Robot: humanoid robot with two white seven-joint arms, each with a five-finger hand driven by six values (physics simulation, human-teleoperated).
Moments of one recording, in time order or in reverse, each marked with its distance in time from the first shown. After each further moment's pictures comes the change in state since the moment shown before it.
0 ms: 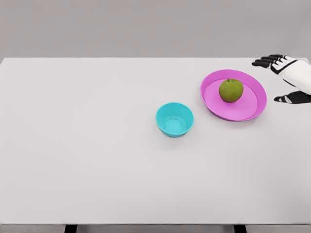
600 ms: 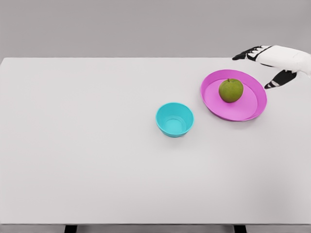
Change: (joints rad) left arm 0.000 0.000 0.000 0.000 0.000 0.000 0.000; right arm -0.429 0.176 0.184 0.252 -0.003 0.000 0.470
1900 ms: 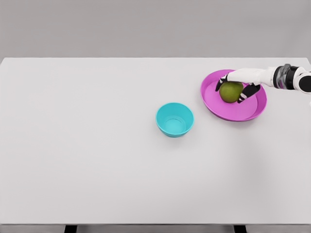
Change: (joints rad) left arm 0.000 0.000 0.000 0.000 0.000 0.000 0.000; right arm -0.175 0.236 0.292 0.427 0.037 0.002 0.009
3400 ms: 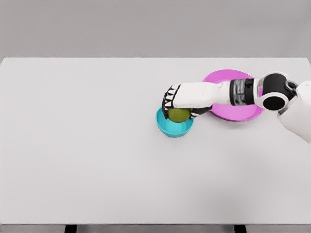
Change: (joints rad) left arm 0.000 0.000 0.000 0.000 0.000 0.000 0.000; right arm 0.118 -0.039 0.030 -0.686 0.035 -0.005 0.001
